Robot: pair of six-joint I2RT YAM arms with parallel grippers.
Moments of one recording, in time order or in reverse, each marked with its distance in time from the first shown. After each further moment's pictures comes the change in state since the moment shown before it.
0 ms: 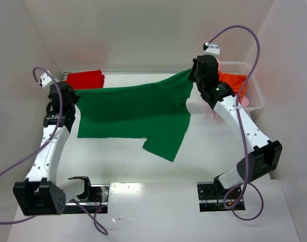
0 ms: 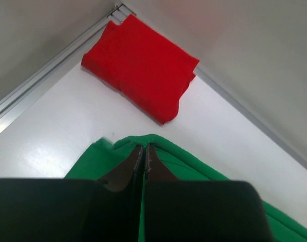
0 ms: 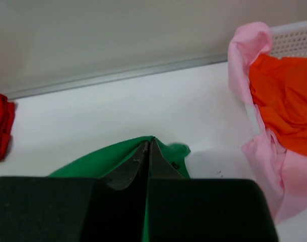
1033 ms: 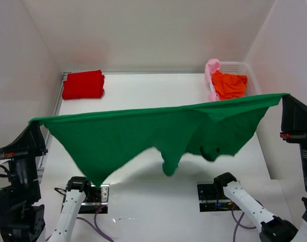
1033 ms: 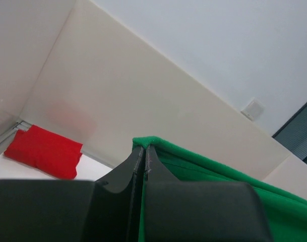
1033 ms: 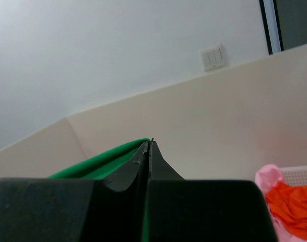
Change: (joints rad) left arm -0.091 -0.870 0.166 -0.271 0.110 -0.004; right arm -0.014 -0.847 0.253 -0.270 -0.190 -0.030
